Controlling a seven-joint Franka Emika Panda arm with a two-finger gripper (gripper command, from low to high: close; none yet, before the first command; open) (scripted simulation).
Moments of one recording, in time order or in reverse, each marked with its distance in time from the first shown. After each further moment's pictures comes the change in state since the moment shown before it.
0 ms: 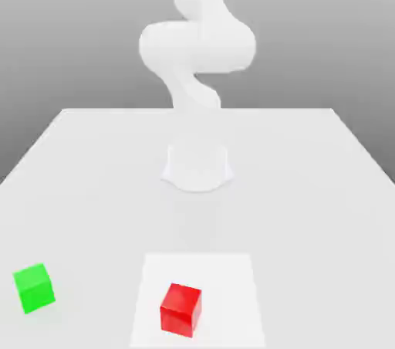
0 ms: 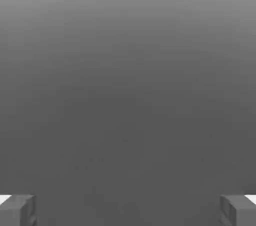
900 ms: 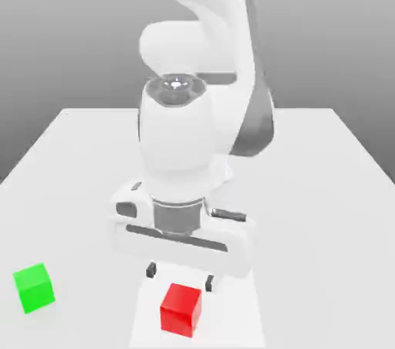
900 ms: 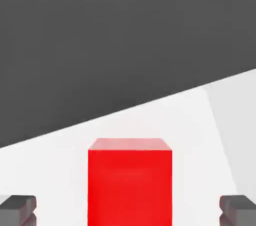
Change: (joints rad) arm -0.077 0.984 0.024 -0.209 -0.025 0.471 0.232
